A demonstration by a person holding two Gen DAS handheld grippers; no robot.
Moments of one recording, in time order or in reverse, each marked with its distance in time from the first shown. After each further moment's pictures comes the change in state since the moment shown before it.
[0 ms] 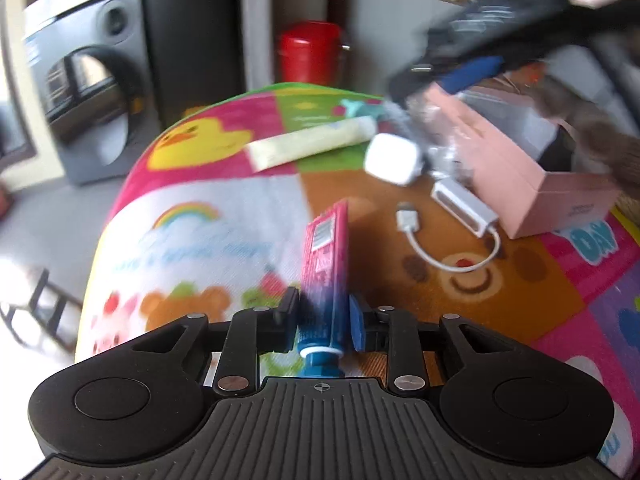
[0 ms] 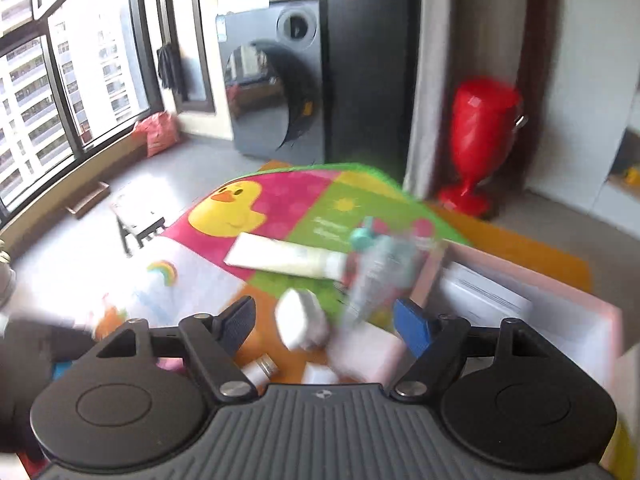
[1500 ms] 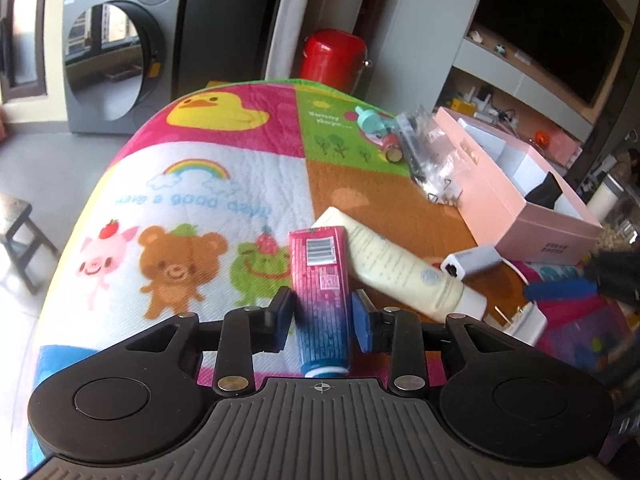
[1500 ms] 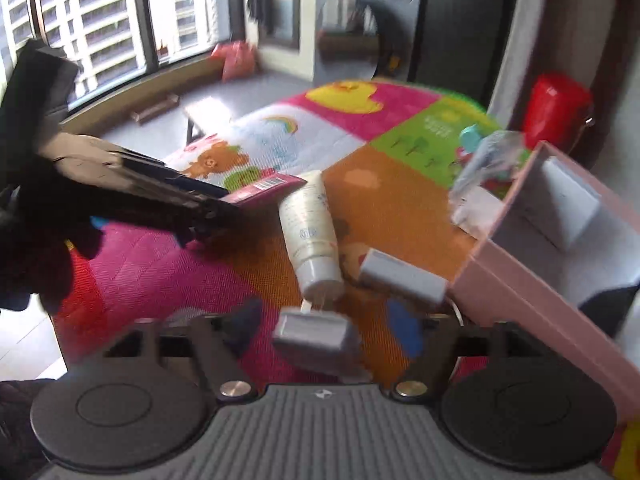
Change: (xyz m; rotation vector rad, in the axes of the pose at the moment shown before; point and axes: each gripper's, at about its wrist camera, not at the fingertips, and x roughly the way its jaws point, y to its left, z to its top) left arm -0.015 0.007 -0.022 -0.187 -0.029 -0.065; right arm -0.074 0.052 -0.150 -0.254 0.054 0.091
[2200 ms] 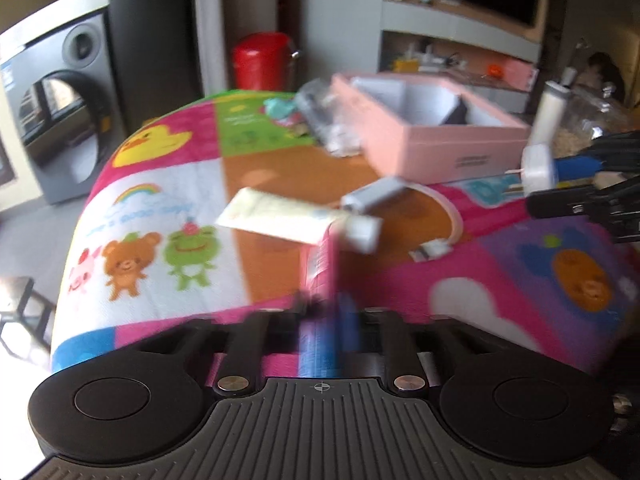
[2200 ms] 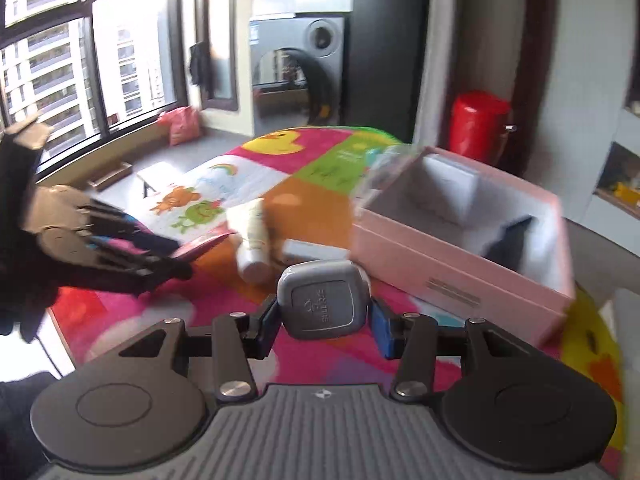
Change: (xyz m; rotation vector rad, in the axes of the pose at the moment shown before) left arm -0.051 -0.072 -0.037 0.301 0.013 -0.027; right arm -0.088 -0.029 -0.058 0.150 -0.174 -0.153
